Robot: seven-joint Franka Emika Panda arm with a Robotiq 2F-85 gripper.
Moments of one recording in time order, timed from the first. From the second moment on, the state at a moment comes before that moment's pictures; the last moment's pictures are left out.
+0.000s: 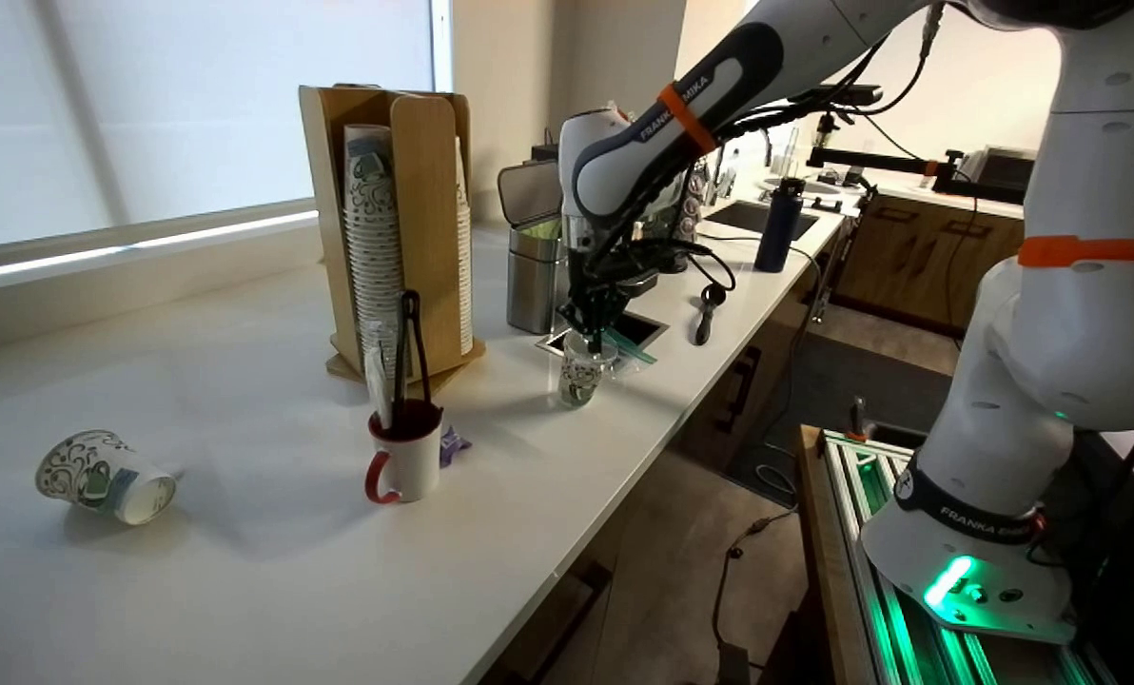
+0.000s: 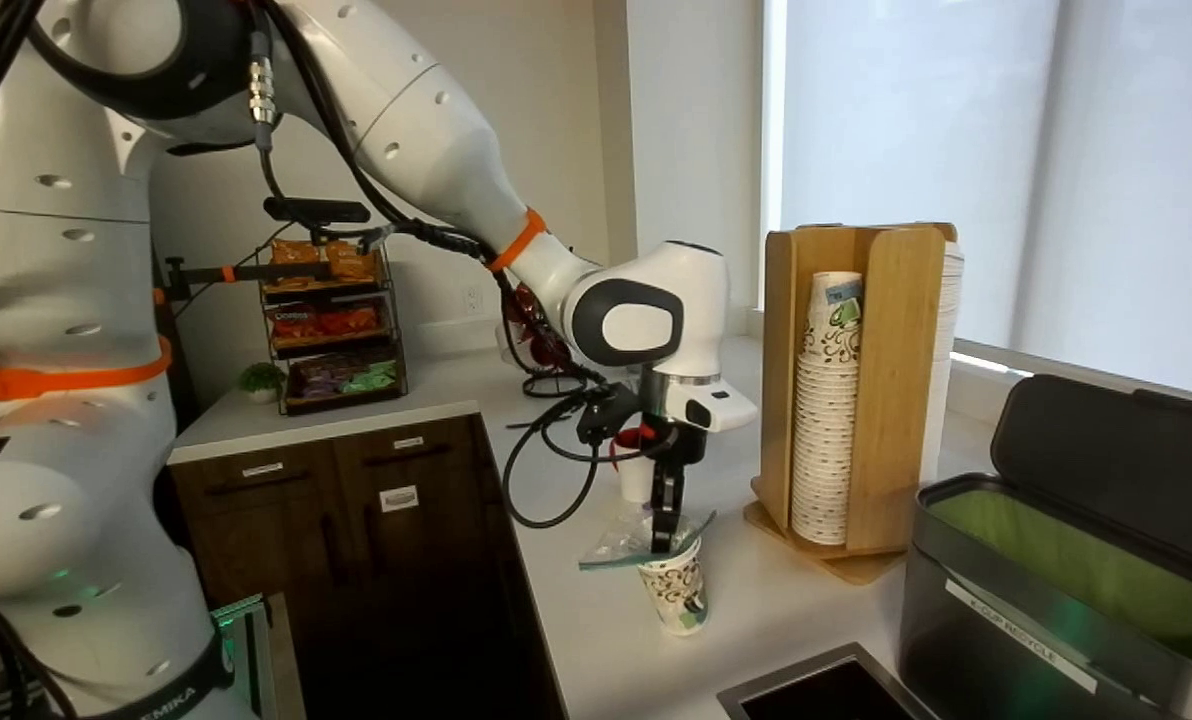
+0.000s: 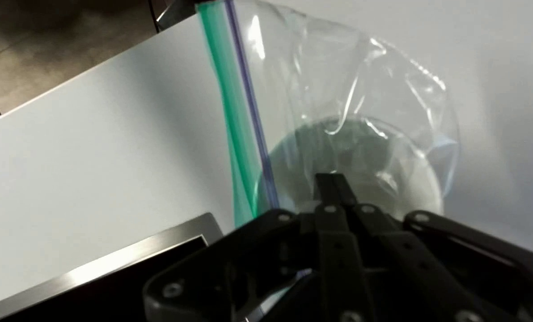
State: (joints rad) arm -0.13 0.17 -0.16 -2.22 0.00 2.27 0.43
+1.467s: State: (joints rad) arm -0.04 0.29 -0.21 -2.15 -0.22 2.38 0.69
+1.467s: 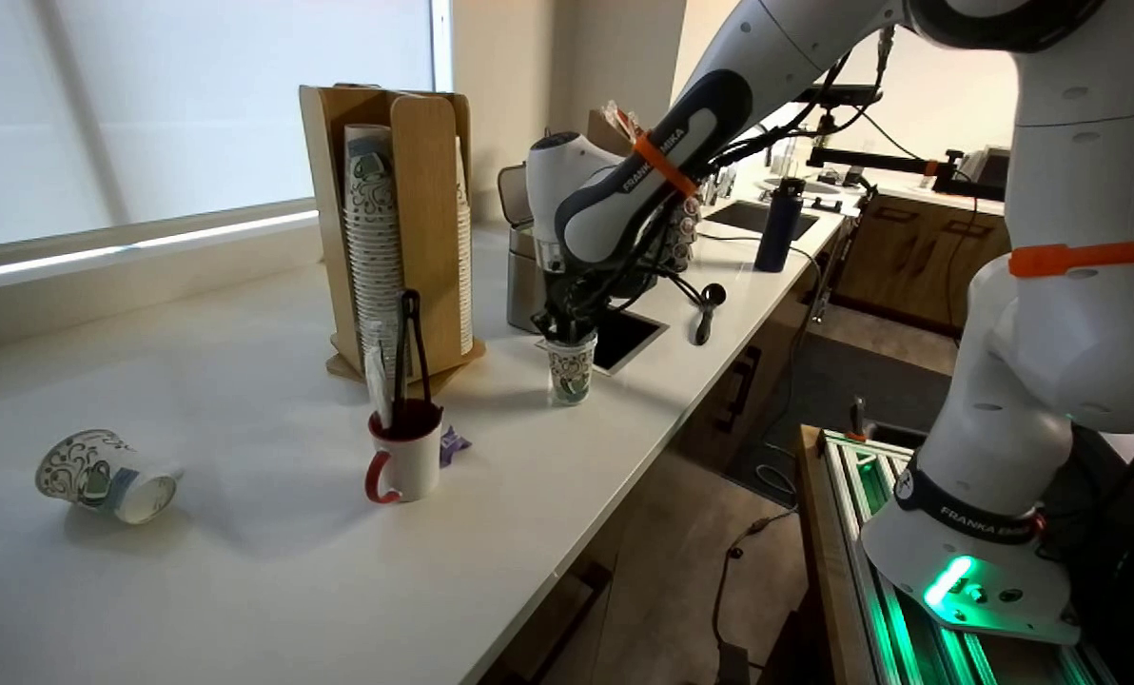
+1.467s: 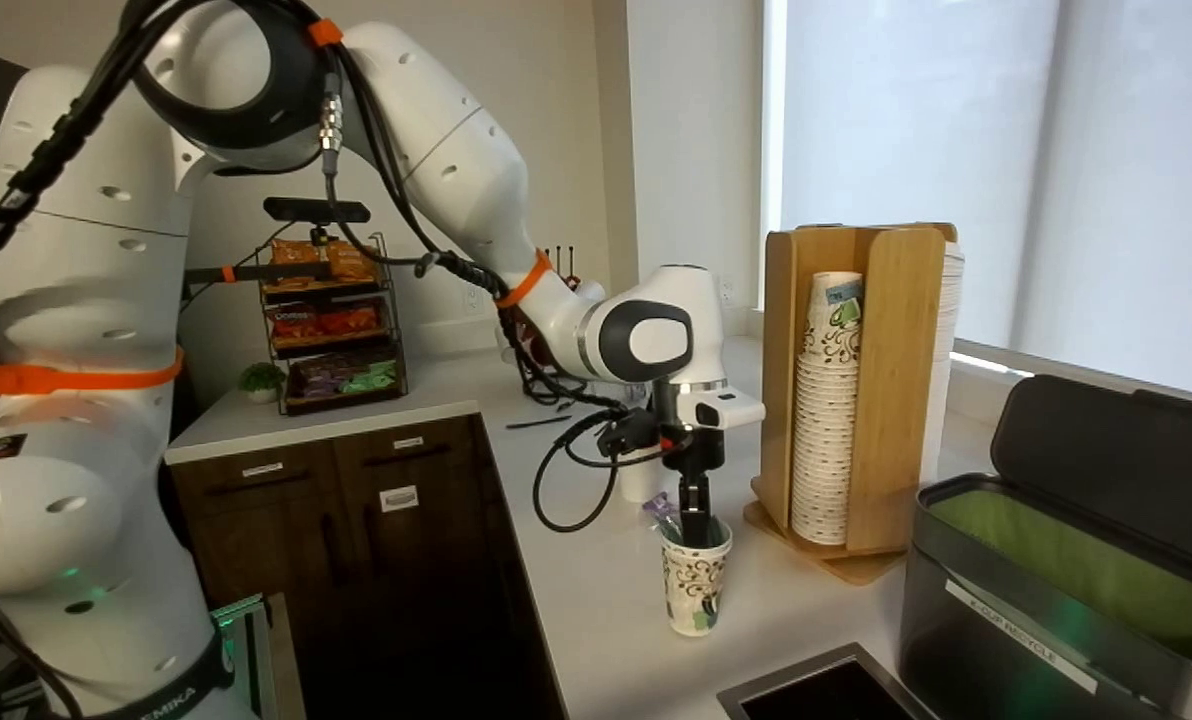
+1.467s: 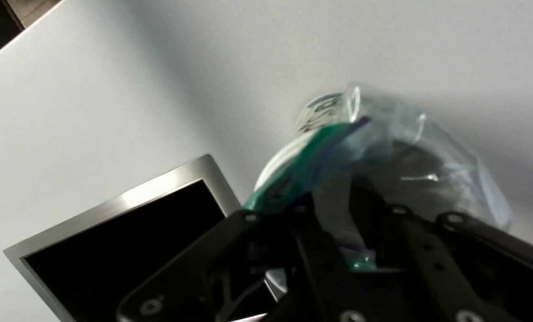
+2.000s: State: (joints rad) arm -0.06 0.20 -0.22 -2.20 -0.21 2.38 0.67
